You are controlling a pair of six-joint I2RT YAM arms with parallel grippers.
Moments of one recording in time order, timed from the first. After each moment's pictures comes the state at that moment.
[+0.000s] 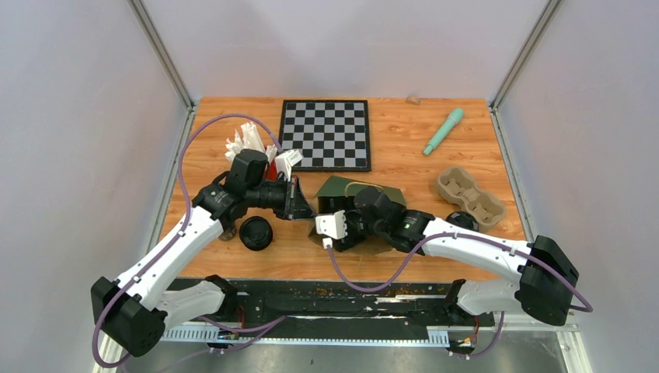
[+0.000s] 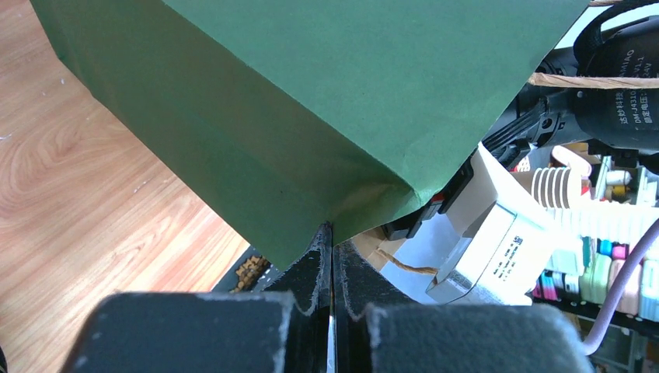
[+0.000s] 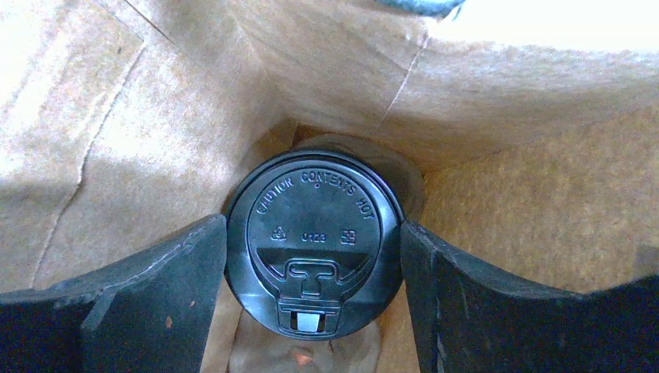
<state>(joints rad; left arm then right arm) -0.54 1.07 0.96 -0.57 0.67 -0.46 1.00 1.27 0.82 -0.17 -0.06 -0.94</state>
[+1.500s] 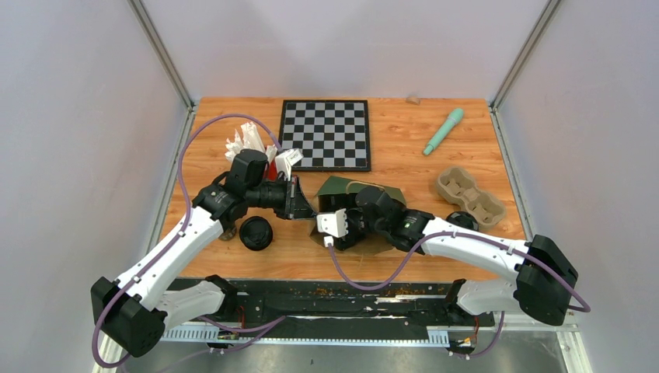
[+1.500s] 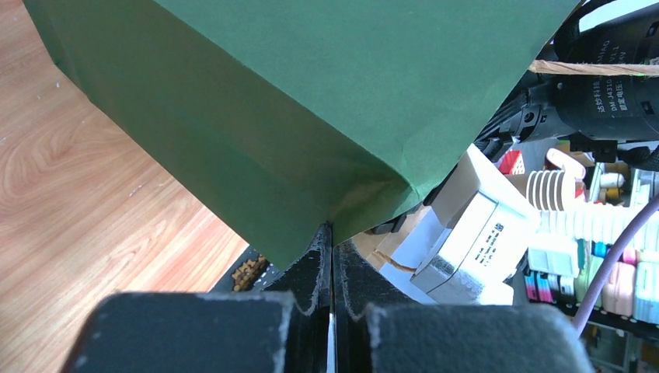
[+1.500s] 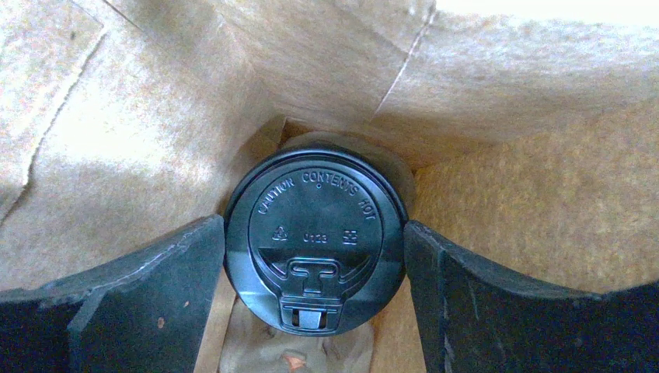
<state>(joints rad) -0.54 1.06 0.96 -0.55 0.68 -0.48 0.97 1.28 0.80 -0.12 -0.07 -0.96</state>
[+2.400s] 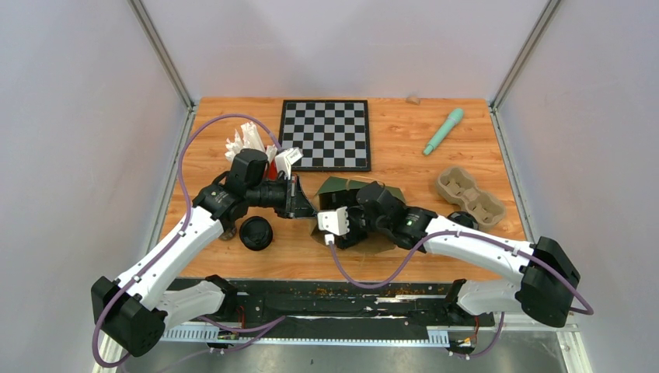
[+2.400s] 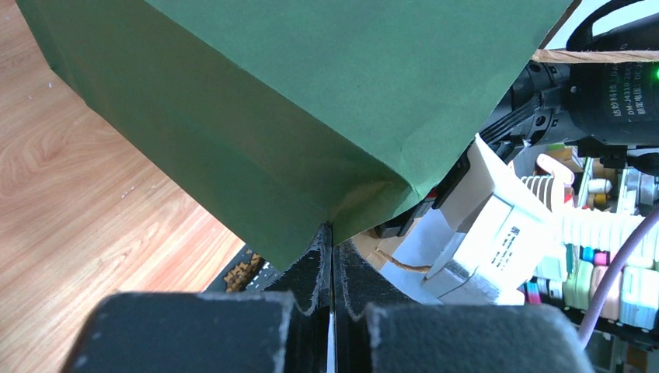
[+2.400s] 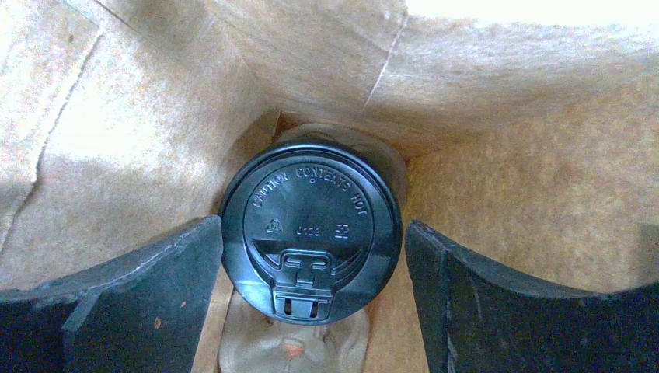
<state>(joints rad) -0.54 1.06 0.96 -0.53 0.68 -0.51 0.97 1.27 0.83 -0.18 -0.07 -0.96</state>
